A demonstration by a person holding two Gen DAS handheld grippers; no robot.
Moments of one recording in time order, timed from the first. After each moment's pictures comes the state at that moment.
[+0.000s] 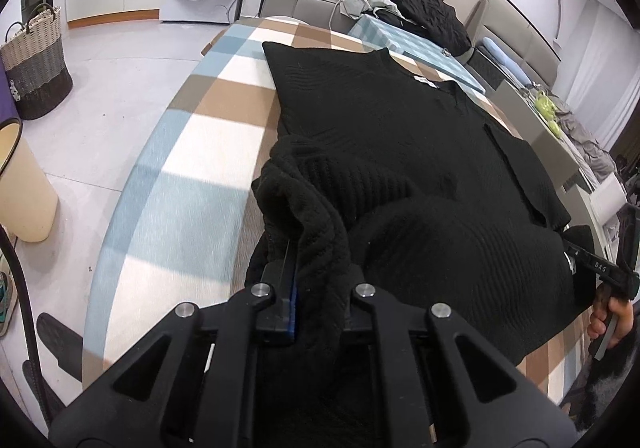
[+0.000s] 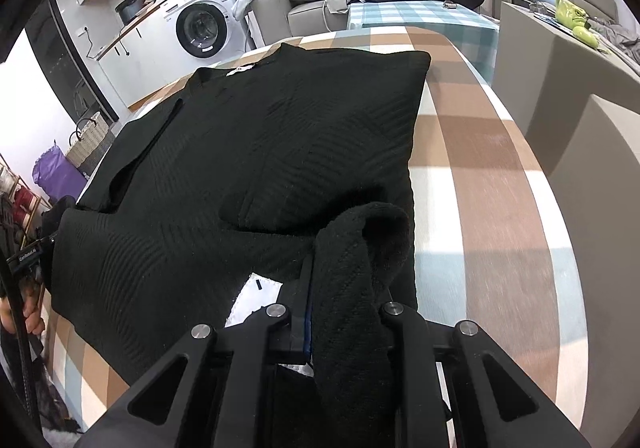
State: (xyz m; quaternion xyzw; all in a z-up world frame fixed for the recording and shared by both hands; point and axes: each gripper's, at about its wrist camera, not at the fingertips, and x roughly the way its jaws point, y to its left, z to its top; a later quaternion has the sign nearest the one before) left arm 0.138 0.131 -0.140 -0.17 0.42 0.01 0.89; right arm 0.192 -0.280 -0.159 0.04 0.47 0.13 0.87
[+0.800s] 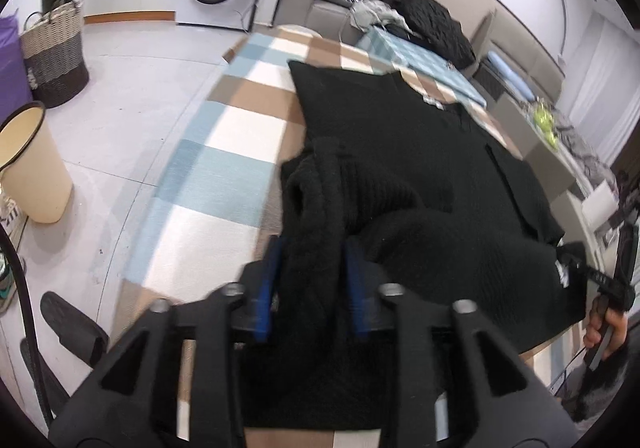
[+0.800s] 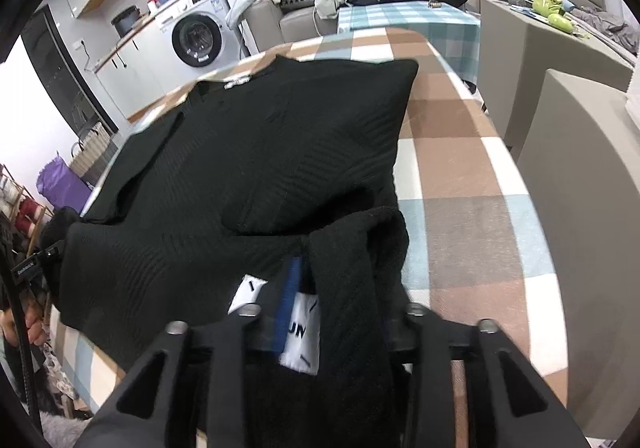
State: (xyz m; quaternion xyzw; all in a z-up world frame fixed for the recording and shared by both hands) left arm 0.072 0.141 -0.112 -0.19 0.40 0.03 0.90; right arm 0.167 -0.307 -0.137 0.07 0.45 0.12 0.88
